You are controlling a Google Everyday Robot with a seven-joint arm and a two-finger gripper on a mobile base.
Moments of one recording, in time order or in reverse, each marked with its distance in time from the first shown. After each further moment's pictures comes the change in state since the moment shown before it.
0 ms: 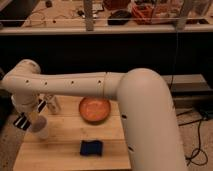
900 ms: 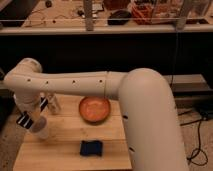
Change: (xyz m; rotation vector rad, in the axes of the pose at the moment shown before) arm 0.007 0.002 -0.001 -0.010 0.023 0.002
